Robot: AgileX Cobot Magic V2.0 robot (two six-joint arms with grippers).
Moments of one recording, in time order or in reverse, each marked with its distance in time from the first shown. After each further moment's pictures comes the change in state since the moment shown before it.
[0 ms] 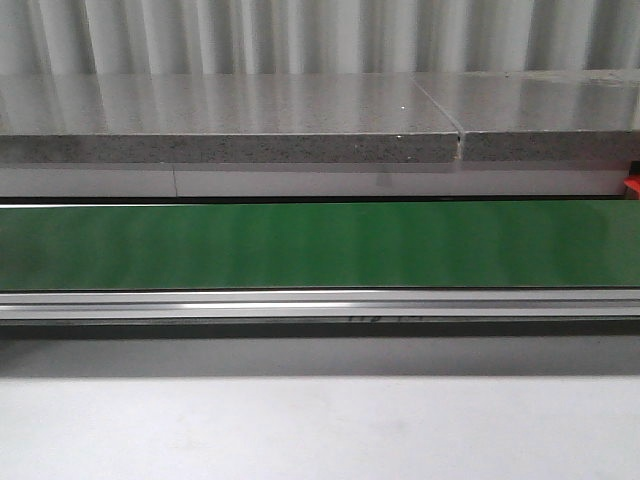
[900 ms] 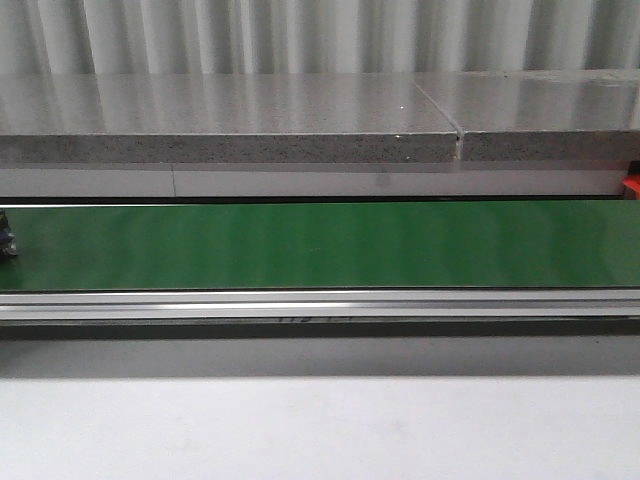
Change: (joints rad) left arm 0.320 0.361 -0.011 -0.042 -0.042 -0.049; right arm 0.000 0.000 0.000 0.000 0.010 0.000
